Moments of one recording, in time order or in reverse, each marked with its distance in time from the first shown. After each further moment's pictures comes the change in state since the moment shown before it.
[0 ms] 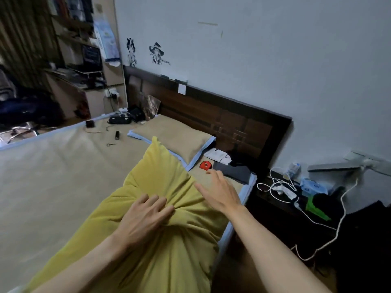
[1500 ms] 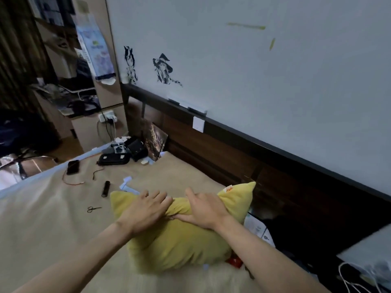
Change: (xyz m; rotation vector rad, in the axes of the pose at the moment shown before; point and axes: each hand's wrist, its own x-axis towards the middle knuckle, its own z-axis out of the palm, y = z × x) left_hand 0.369 -0.491 0.322 0.119 -0.299 -0.012; right_hand 0.650 -0.014 0.053 -0.307 0.019 -0.549
